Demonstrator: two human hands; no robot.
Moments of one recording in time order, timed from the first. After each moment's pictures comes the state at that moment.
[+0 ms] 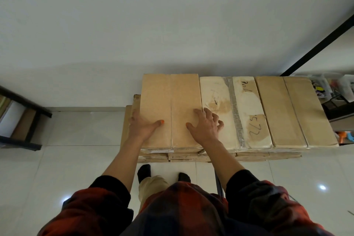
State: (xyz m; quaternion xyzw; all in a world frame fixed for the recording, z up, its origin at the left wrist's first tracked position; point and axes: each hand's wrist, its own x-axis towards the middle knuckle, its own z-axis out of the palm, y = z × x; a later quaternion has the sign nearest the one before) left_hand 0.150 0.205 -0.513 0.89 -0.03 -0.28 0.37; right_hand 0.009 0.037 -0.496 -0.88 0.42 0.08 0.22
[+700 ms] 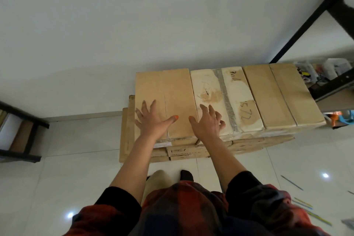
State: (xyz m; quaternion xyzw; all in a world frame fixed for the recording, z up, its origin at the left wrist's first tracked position) left_hand 0.094 0.178 -0.474 0.93 -0.17 -0.24 0.24; right_hand -0.028 0.057 -0.477 -0.82 0.50 0.03 0.28
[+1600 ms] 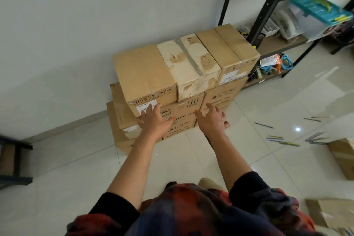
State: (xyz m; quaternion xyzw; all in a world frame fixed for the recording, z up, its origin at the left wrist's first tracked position) left_hand -0.067 0.320 -0.432 0.88 -0.35 -0.29 0.18; right_hand -0.222 0.230 -0.434 -0.67 0.65 -0.06 0.34
